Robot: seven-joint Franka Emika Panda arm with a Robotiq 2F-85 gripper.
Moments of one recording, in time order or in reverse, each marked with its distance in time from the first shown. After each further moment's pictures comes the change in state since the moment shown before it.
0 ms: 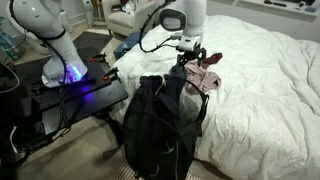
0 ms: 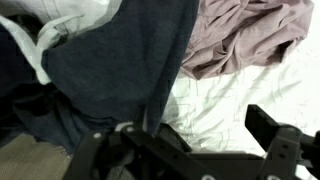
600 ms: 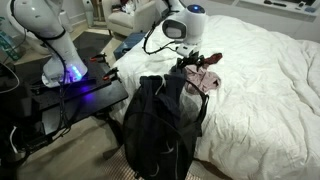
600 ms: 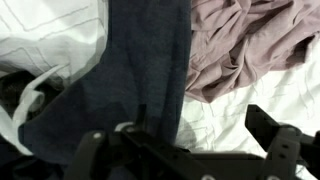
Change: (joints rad) arm 0.005 0.118 0.035 0.068 0.077 0.007 0.179
